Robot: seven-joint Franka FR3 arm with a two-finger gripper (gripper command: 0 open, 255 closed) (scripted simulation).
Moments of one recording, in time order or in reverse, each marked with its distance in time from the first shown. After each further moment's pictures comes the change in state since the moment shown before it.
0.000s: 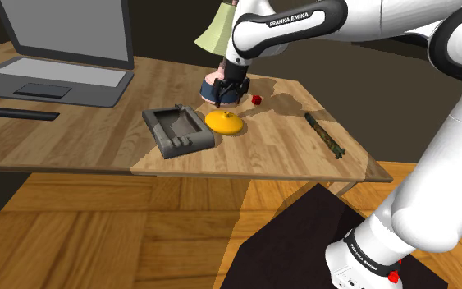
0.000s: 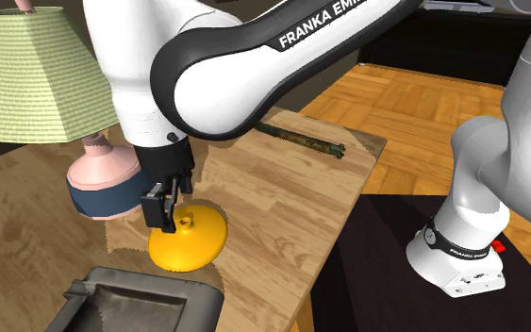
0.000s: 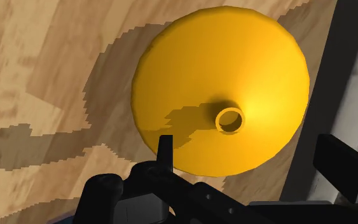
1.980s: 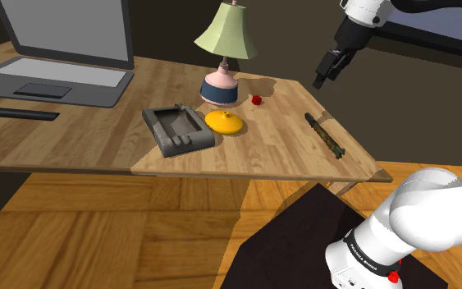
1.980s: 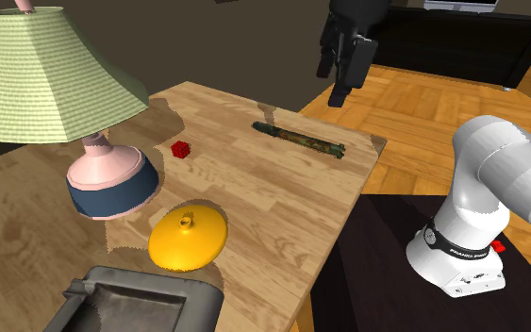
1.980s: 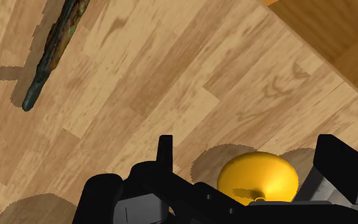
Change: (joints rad) arm -0.044 -0.928 -0.090 -0.459 -0.108 -0.369 -0.259
